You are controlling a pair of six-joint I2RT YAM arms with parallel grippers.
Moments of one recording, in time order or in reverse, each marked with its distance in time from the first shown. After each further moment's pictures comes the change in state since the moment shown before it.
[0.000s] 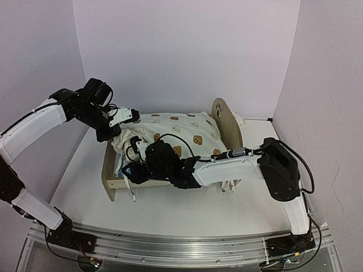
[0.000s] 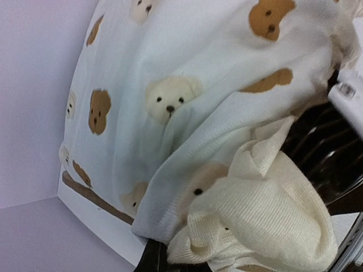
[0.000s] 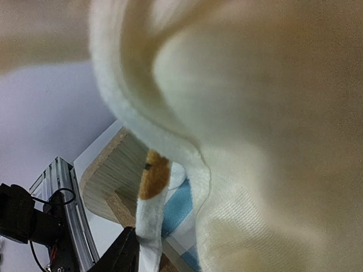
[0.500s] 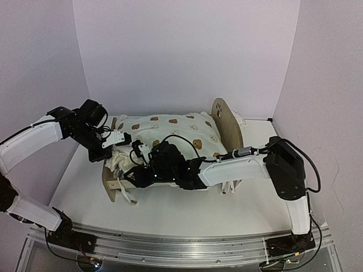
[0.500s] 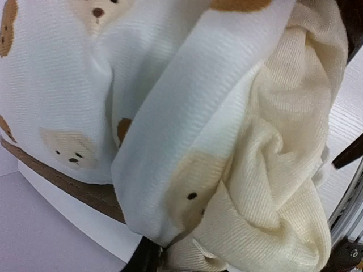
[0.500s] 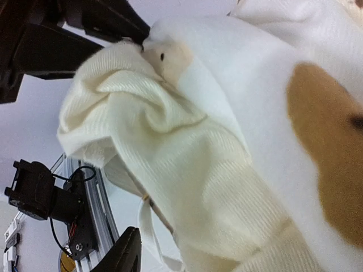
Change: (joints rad) left arm 0.031 -0.121 -0.277 -0.008 -0.009 0.009; right arm -0.006 -0.041 -0.069 0.020 -0.118 0.033
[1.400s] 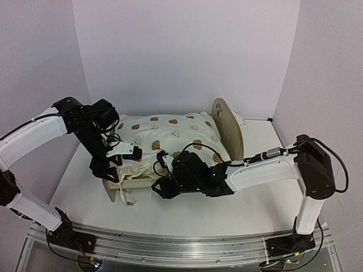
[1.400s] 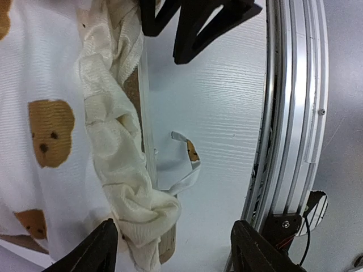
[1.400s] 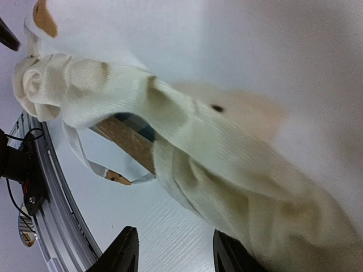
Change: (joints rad) left arm -0.197 0.067 0.172 -0.335 0.221 -0.006; right arm -0.002 -0.281 -0.366 -0.143 0.158 -0.010
